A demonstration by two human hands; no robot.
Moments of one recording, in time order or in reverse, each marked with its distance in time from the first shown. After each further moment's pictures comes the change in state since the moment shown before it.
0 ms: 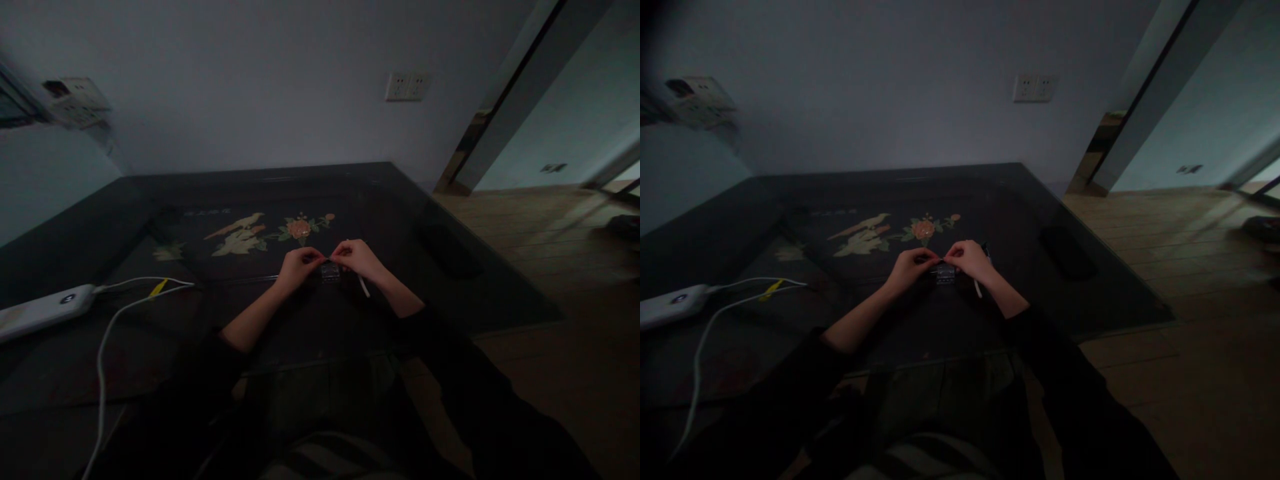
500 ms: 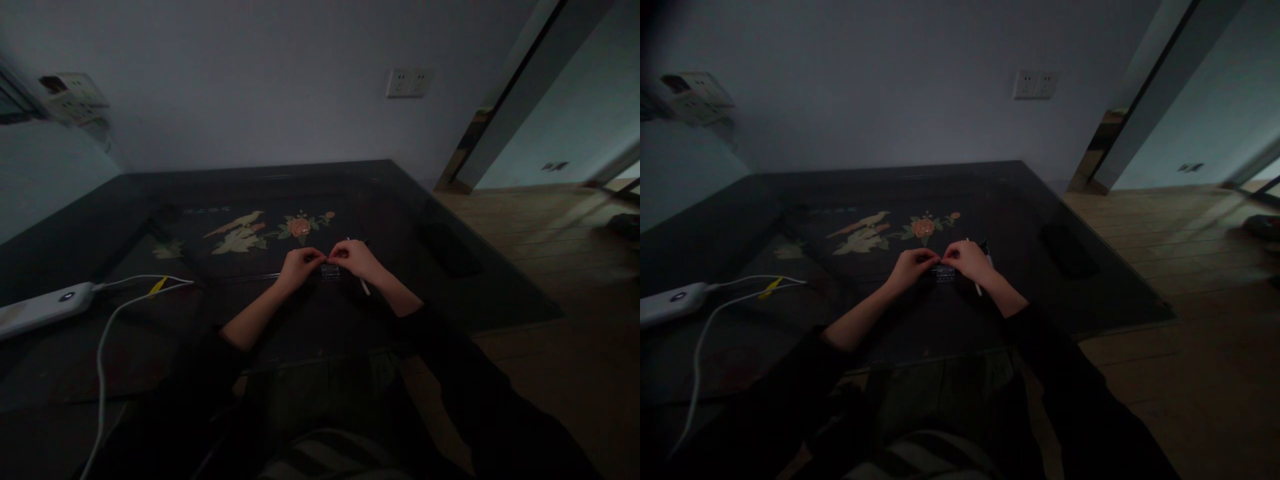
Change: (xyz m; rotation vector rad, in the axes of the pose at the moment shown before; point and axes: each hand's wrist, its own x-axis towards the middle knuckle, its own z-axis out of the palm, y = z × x) left_hand -0.002 0.004 0.000 0.034 -0.026 -0.019; right_hand 0.000 0.003 0.001 -0.263 0.005 -0.187
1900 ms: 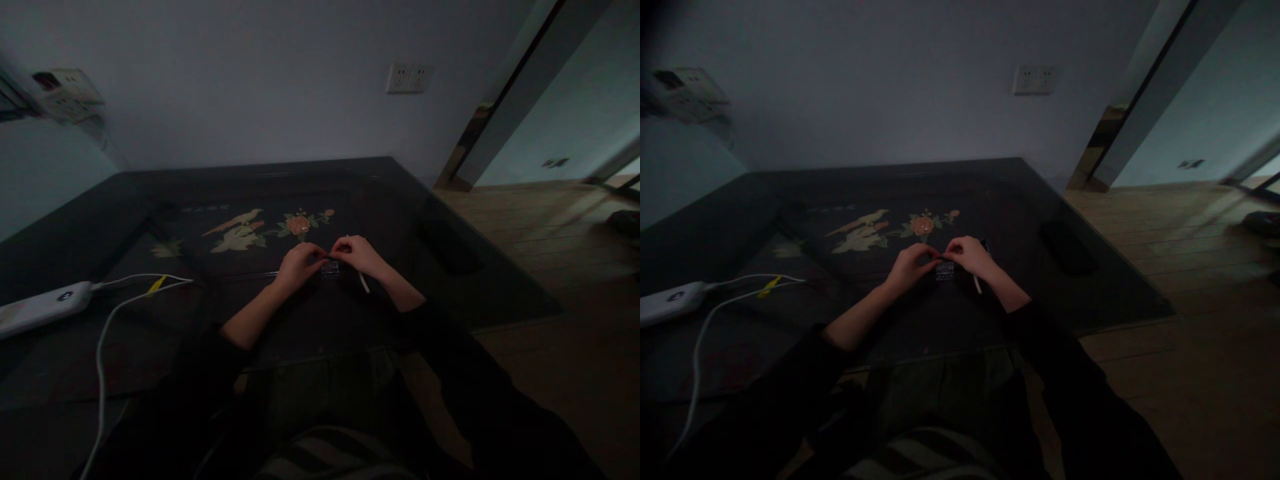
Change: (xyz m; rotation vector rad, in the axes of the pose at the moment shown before) left_hand -0.004 -0.003 -0.002 0.240 0.034 0.300; right_hand 0.003 0.007 -0.005 0.056 -0.015 -0.017
